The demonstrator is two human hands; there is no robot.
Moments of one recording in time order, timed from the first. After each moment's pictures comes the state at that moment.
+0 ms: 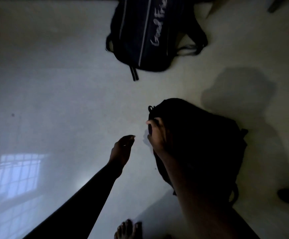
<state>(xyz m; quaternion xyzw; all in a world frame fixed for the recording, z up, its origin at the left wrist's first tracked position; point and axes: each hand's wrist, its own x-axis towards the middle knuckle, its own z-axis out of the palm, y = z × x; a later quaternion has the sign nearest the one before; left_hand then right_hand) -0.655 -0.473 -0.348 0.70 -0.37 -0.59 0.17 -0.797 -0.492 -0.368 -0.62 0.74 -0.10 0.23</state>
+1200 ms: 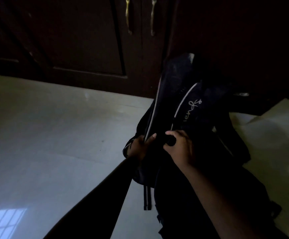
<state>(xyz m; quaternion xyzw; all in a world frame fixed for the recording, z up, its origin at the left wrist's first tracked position) -0.694 -0.929 -0.362 0.65 -0.42 -0.53 0.33 -0.830 -0.922 -0.341 -0.62 0.72 -0.21 0.24</state>
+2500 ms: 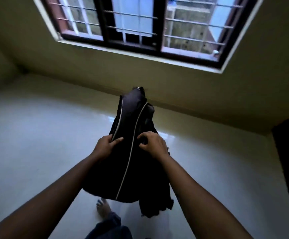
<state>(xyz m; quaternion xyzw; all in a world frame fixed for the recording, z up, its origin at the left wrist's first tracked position) -0.435 -0.150 0.213 0.85 0.17 -0.09 0.49 -0.394 -0.342 0.216 -0.93 -0.16 0.14 0.30</state>
